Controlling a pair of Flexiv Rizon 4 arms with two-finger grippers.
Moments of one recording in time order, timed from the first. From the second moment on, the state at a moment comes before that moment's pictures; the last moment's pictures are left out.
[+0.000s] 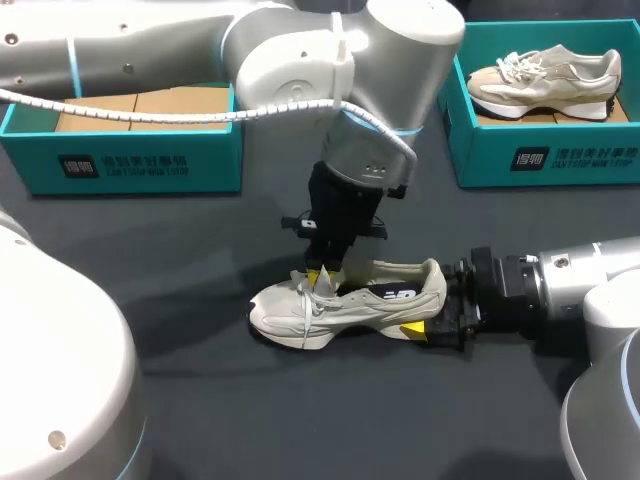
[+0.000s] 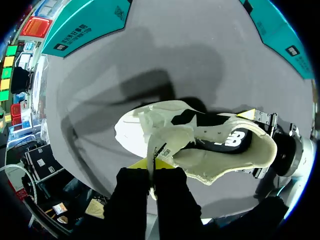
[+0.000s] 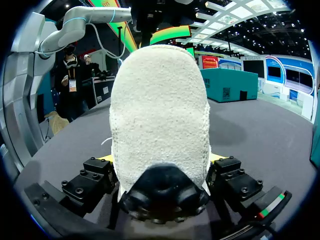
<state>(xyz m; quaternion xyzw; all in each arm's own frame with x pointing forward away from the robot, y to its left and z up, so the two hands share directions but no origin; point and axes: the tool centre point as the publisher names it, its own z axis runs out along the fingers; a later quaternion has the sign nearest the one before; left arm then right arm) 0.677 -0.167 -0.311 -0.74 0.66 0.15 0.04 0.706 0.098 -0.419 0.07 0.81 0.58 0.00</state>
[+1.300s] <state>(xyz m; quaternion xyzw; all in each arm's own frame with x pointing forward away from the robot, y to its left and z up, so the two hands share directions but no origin) 0.673 -0.101 -0.359 -0.77 0.62 0.17 -0.05 0.707 0.098 -0.419 0.07 0.81 0.58 0.00</state>
